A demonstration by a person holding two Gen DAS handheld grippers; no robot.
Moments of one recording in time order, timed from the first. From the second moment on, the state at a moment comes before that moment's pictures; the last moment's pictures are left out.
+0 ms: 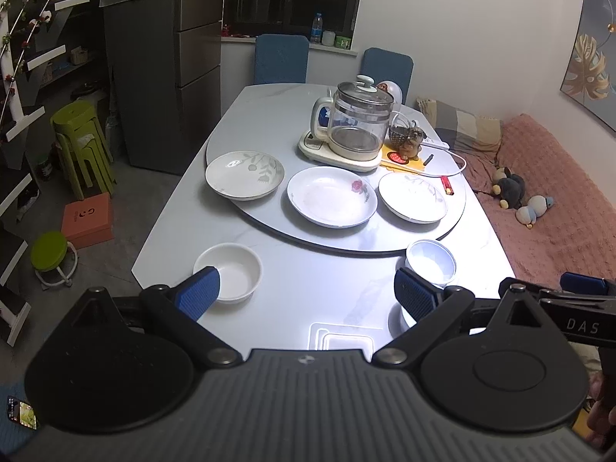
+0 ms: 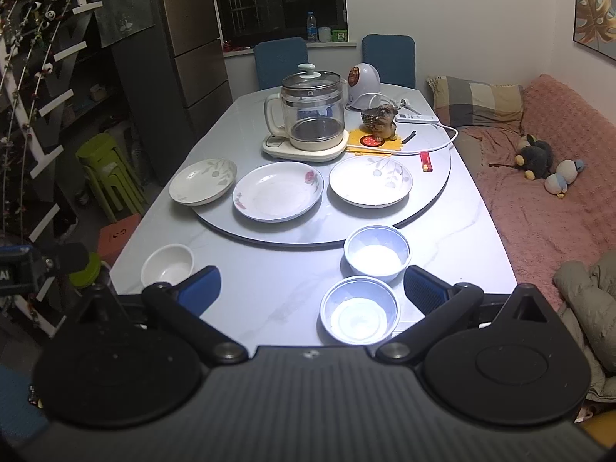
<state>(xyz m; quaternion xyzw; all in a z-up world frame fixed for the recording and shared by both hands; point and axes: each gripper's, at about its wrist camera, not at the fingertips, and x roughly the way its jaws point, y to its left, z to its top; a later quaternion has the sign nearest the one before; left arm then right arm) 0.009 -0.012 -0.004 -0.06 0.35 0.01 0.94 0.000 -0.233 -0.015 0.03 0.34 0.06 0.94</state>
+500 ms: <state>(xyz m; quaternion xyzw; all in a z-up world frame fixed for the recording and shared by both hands) 0.011 -0.016 -0.015 -0.06 0.36 -0.01 0.93 -0.007 -0.236 -0.021 0.04 0.35 0.05 0.93</state>
